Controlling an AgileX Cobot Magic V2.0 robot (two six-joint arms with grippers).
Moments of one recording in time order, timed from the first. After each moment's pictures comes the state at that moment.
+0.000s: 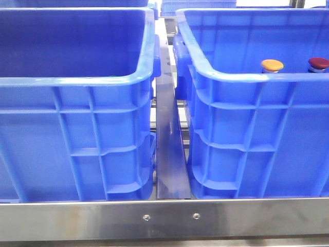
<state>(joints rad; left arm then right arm) 0.02 -0.01 0.00 0.05 0.08 -0.06 0.02 0.41 -0.30 1.81 0.28 -1.95</state>
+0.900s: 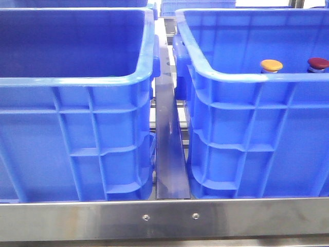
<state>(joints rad) 0.02 -0.01 0.00 0.05 0.08 -0.06 -0.07 0.12 -0.05 -0.08 -0.11 0.07</state>
